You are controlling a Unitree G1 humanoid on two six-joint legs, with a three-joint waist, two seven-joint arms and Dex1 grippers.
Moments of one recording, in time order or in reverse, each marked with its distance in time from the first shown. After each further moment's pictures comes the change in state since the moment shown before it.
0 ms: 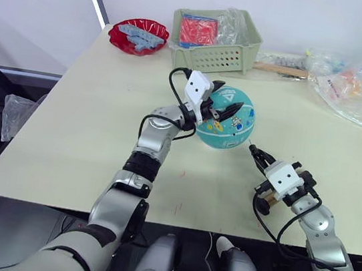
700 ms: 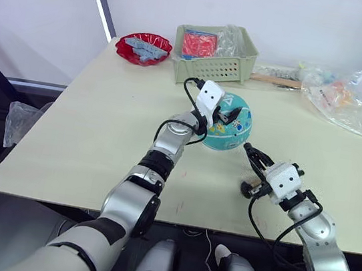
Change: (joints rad) left arm -0.071 -0.080 -0.063 0.319 0.163 -0.092 0.305; right arm 0.060 0.053 0.004 -0.214 0.048 0.136 0.009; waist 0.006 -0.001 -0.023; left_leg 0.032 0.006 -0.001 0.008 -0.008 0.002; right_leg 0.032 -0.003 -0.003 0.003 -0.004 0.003
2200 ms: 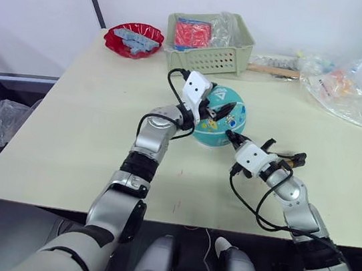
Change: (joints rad) left arm 0.085 0.069 0.042 -0.305 -0.067 0.182 -0.170; right arm -0.294 0.085 0.101 0.312 -0.121 0.017 -0.004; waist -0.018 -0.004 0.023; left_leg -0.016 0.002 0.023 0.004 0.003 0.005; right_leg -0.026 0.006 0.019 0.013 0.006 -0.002
